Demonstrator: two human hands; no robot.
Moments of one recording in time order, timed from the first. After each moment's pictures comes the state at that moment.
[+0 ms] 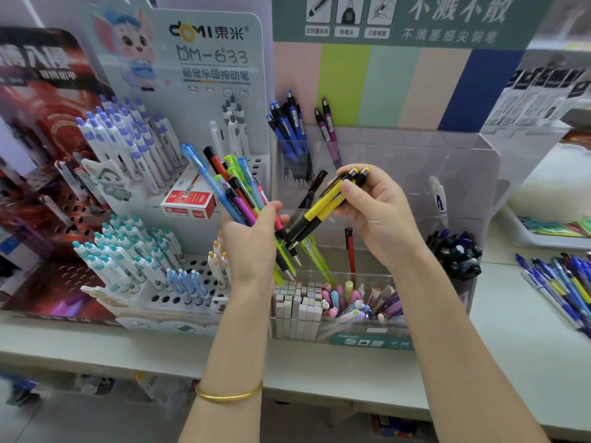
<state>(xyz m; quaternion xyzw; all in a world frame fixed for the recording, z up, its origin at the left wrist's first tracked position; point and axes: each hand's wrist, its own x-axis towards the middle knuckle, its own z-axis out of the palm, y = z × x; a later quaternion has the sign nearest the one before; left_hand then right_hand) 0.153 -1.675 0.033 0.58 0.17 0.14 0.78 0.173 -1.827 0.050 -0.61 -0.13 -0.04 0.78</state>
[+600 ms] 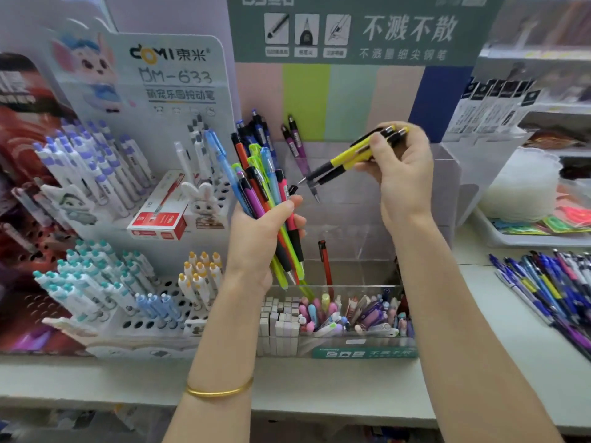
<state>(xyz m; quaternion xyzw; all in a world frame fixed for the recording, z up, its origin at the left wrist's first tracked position) 0.165 -1.704 0.059 0.57 0.04 0.03 0.82 0.202 -1.868 0.094 -0.62 -0.03 -0.31 0.72</state>
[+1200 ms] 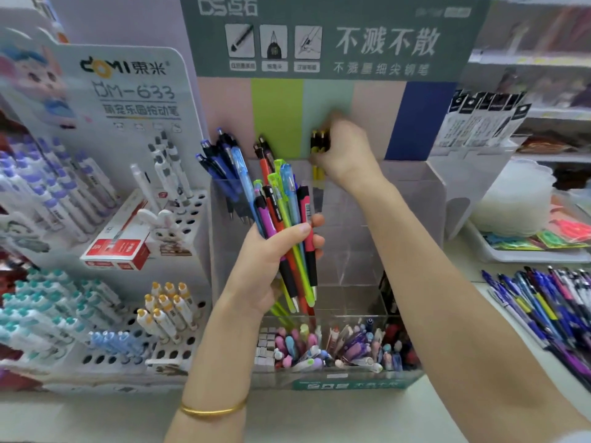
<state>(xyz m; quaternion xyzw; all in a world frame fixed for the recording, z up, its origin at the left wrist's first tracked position) 0.188 -1.745 0.056 0.50 -0.06 -0.11 0.86 0.290 -1.877 0.124 -0.94 -0.02 -0.18 0.30</state>
